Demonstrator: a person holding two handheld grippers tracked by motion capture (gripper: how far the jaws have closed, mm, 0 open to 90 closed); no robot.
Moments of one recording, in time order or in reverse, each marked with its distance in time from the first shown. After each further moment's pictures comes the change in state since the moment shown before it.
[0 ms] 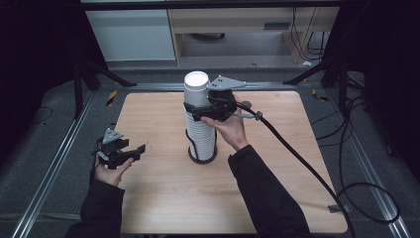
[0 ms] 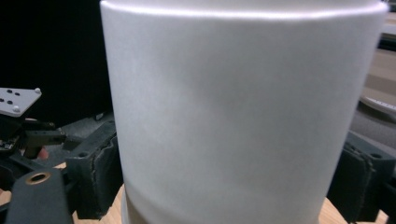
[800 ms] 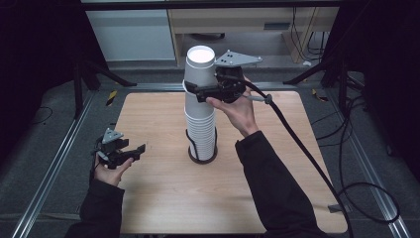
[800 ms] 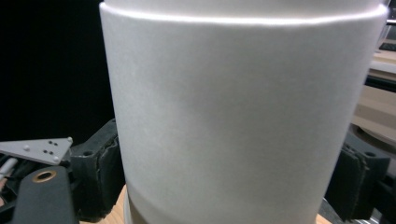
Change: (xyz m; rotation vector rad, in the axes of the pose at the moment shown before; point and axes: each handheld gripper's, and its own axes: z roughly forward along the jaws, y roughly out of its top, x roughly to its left) left arm 0.000 0.001 -0.001 0.001 -0.005 -0.006; right arm -0.005 0.062 -0.034 -0.088 0.040 -0.019
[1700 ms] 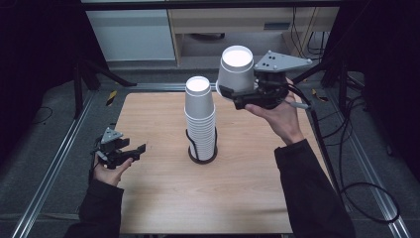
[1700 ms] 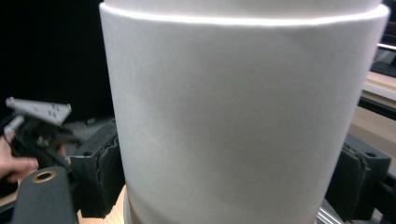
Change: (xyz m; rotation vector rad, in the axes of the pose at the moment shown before) left arm -0.003 0.003 -0.004 -0.013 -0.027 0.013; right arm -0.017 0.005 -0.091 0.038 -0.053 -0.116
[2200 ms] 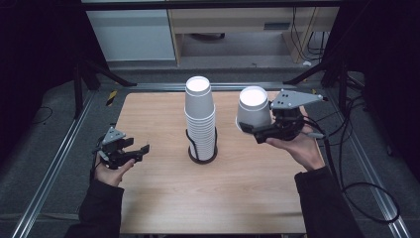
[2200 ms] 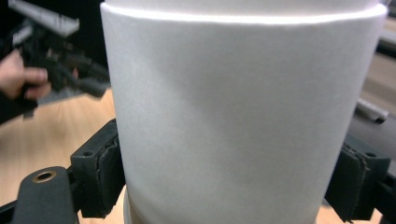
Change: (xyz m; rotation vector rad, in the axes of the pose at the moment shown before) left arm -0.012 0.006 -0.005 -0.017 -0.073 0.041; right arm 0.000 -0.077 -0.032 0.157 0.066 0.005
